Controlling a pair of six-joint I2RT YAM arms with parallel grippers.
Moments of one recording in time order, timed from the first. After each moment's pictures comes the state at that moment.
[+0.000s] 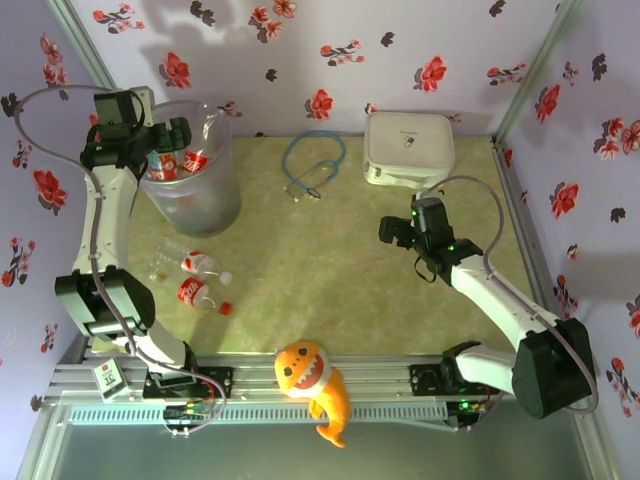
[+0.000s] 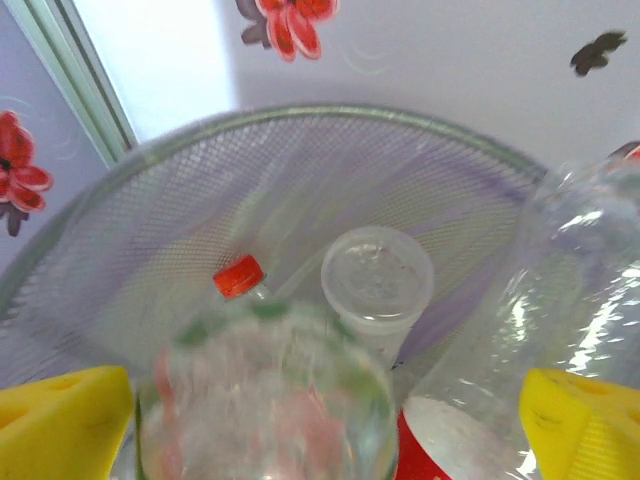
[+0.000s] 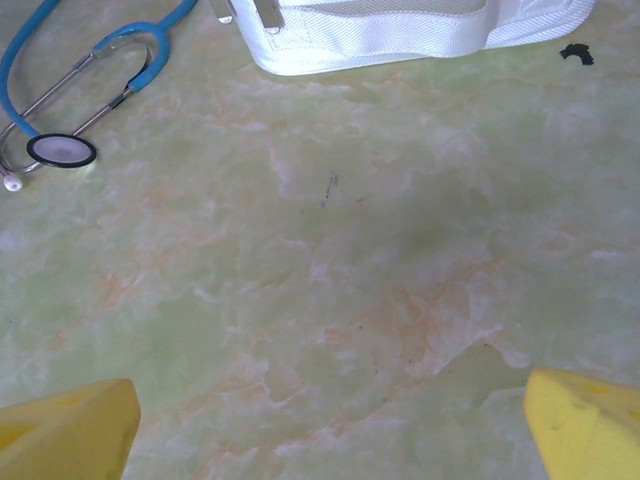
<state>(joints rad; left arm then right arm) 0.08 1.60 1.75 -0.69 0.06 -0.07 0.38 1.18 0.76 -0.32 0.13 0.41</state>
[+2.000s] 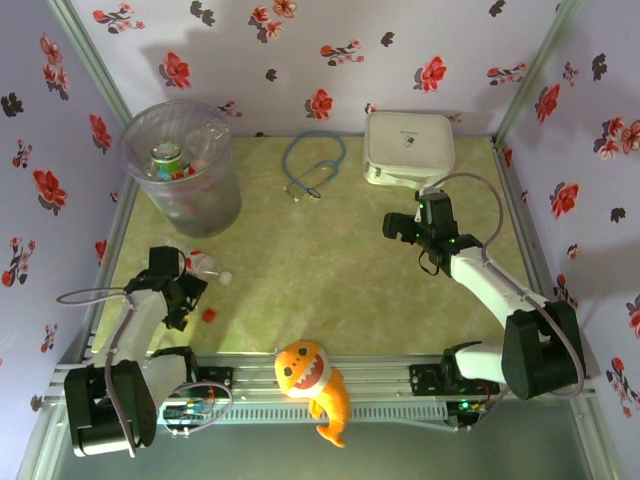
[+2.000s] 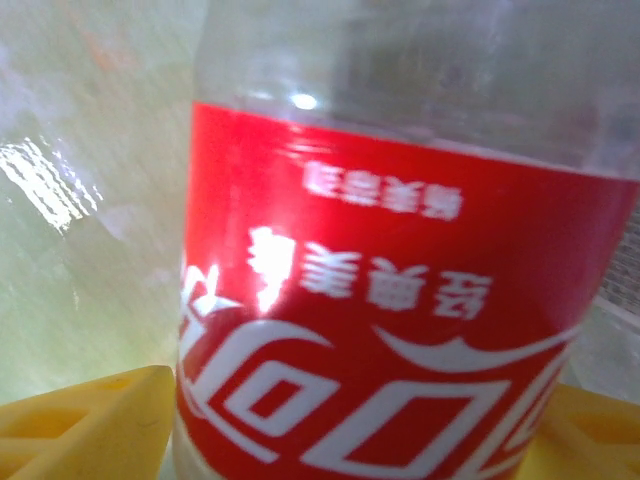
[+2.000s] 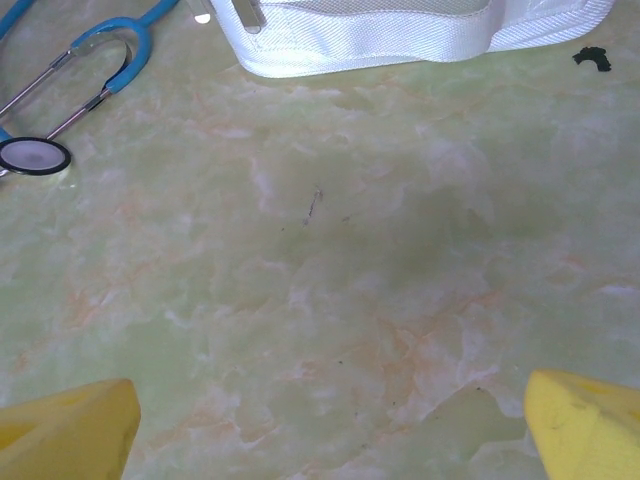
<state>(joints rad) 0.07 1.00 0.47 -0.75 0.00 -1.04 0.28 1.27 0.75 -0.22 0.03 0.34</state>
